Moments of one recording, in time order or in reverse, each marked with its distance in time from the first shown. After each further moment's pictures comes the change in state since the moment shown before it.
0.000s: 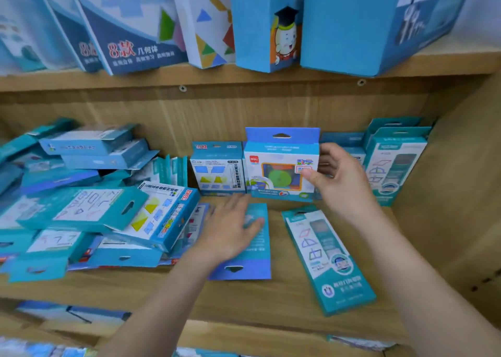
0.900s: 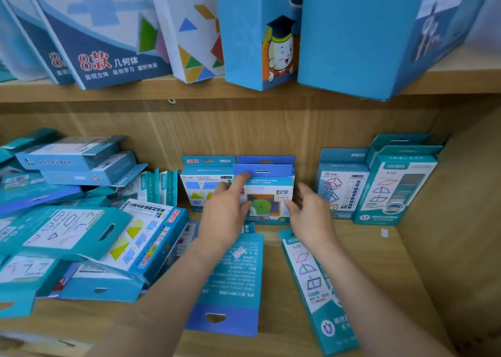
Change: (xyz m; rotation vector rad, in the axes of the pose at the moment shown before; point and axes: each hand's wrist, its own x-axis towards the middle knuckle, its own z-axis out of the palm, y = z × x) left_hand 0.065 0.003 -0.003 -0.107 0.314 -0.031; right_hand 0.016 0.056 0.050 -0.439 0.020 0.203
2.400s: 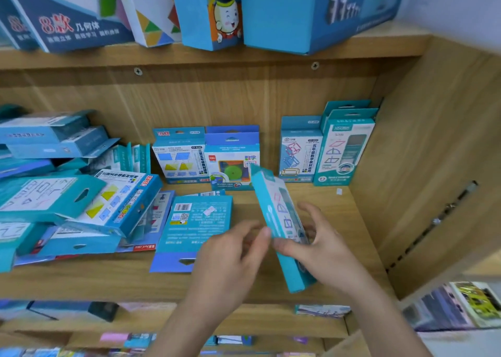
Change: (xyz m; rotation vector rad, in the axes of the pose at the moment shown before) left_hand -0.152 0.075 -0.023 -0.325 -0.161 0.018; right_hand -0.144 0.007 -0.095 0.376 -0.279 0.230
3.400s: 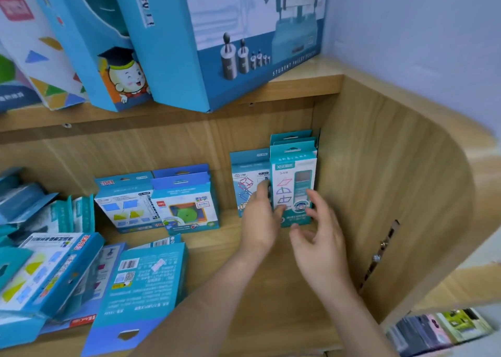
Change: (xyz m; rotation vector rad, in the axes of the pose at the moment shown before) left_hand 0.163 0.054 0.134 -0.157 0.081 0.076; right_hand 0.059 0.040 -0.053 -0.036 0.653 -0.329
